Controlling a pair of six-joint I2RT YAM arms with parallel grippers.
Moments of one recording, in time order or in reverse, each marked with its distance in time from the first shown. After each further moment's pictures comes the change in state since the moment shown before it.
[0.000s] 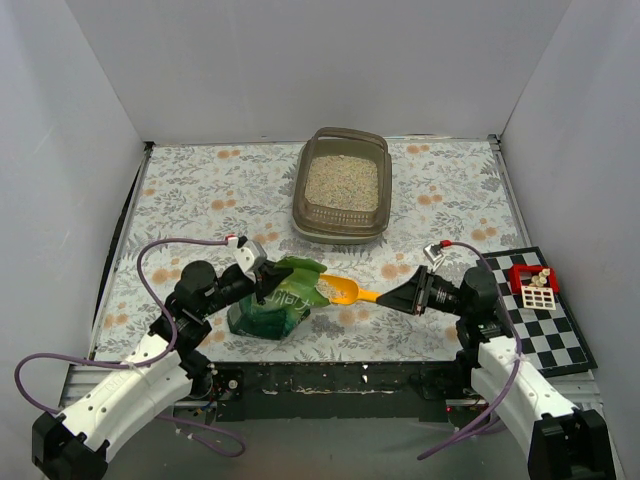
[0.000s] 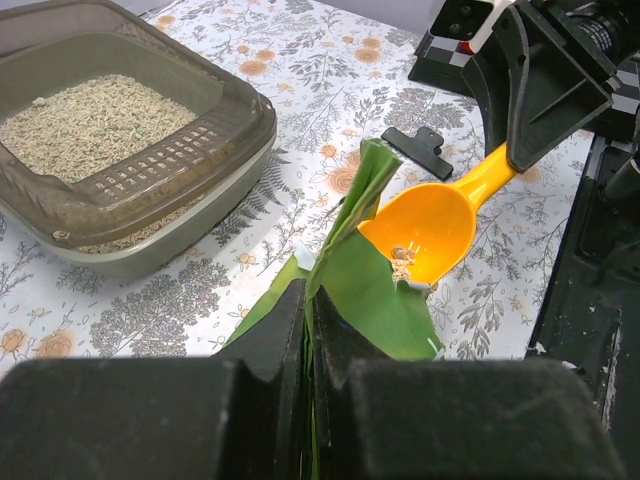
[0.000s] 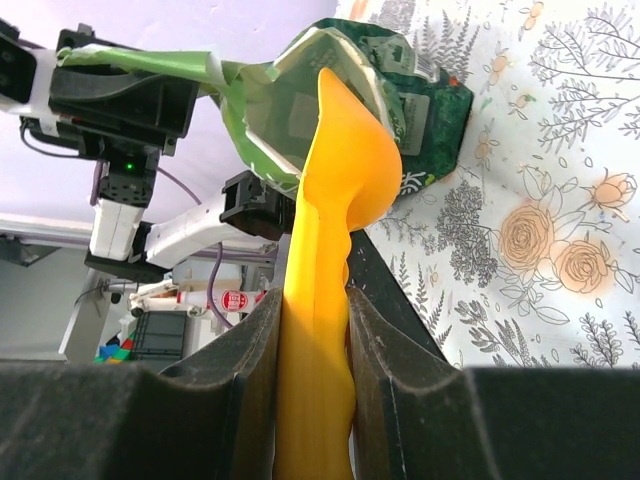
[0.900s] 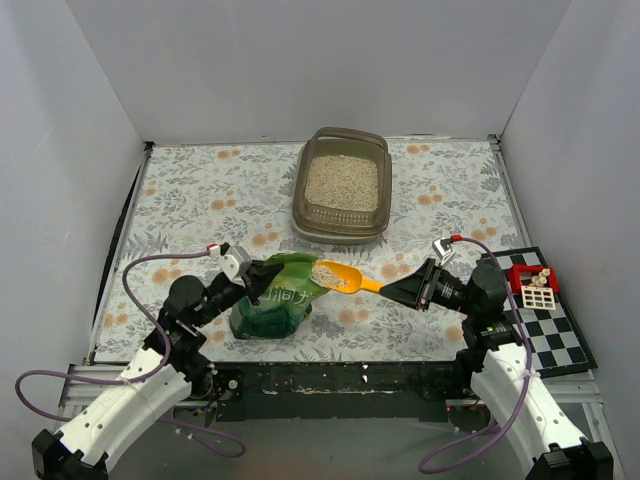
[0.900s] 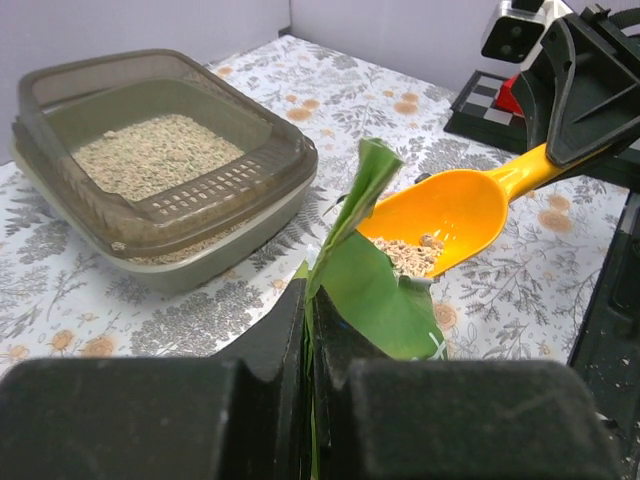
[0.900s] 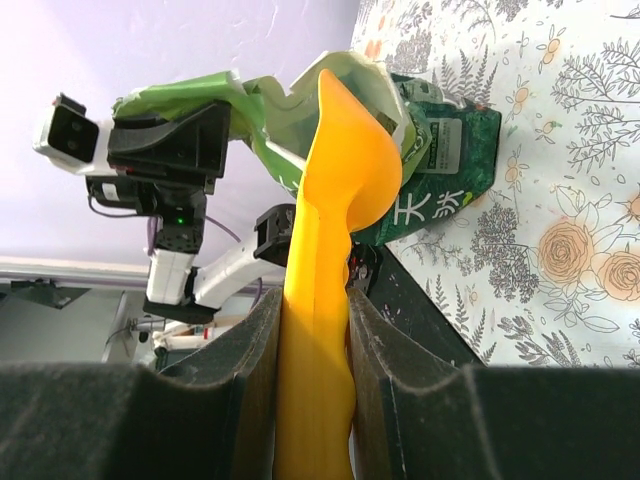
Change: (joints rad) left arm 0.000 -0.113 -0.062 0.060 -0.095 -0.033; right arm 0.000 -0.150 0.123 -0.280 0.074 0.043
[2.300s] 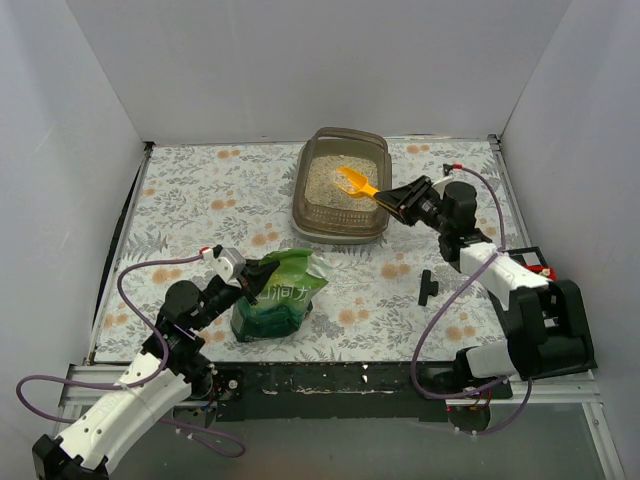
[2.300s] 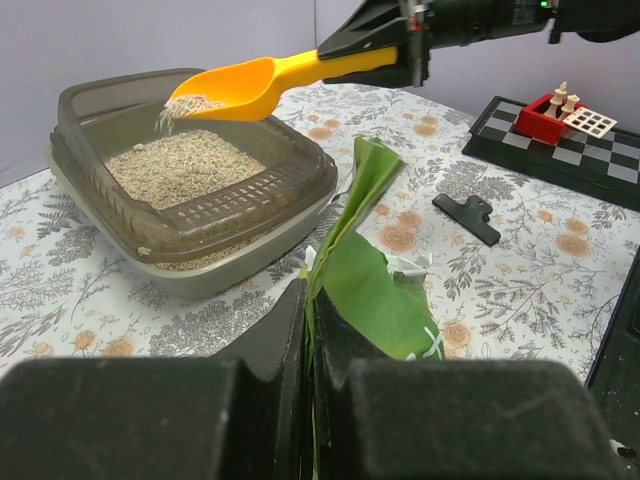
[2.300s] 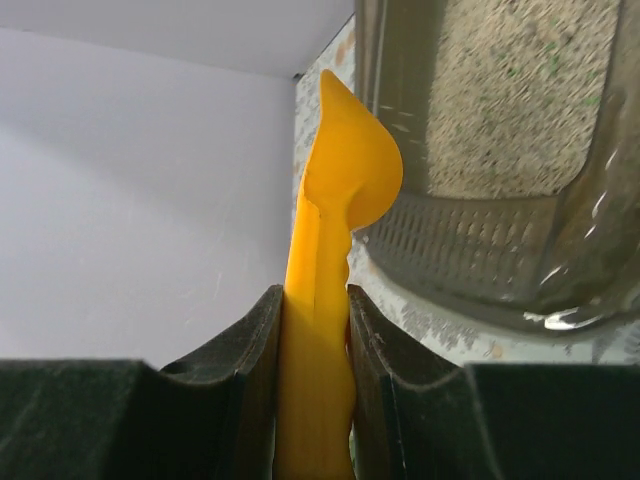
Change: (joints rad) left arm -0.002 -0.082 -0.038 0.020 -0.071 -0.012; right arm 0.000 0.810 0.508 0.256 0.454 0.024
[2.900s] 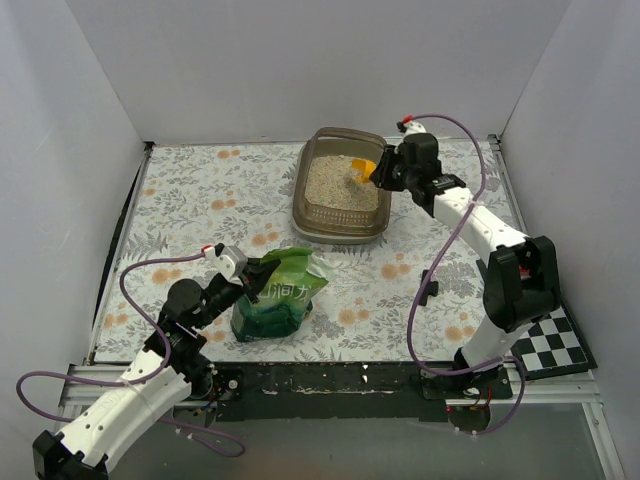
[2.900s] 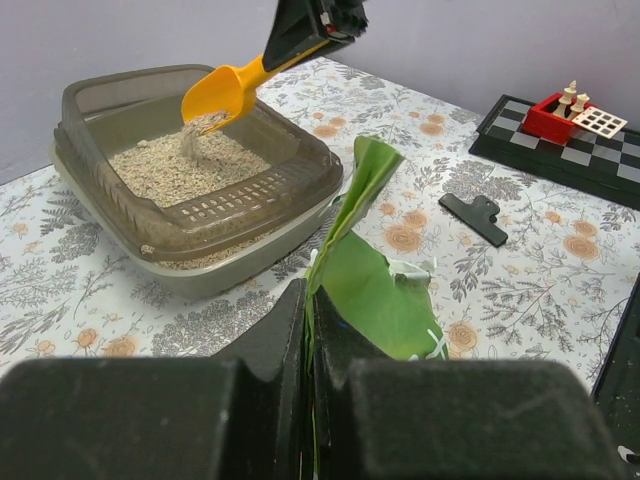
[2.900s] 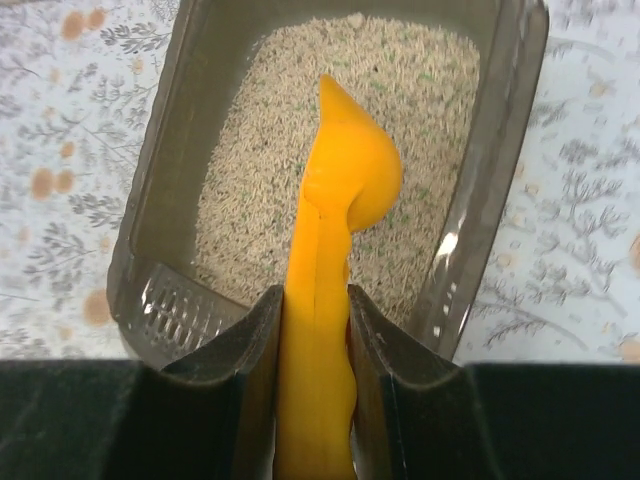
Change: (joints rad) left arm 0.000 0.033 -0.005 0.029 -0.010 0.001; right arm 0.106 0.324 0.563 -0.553 0.349 -0.750
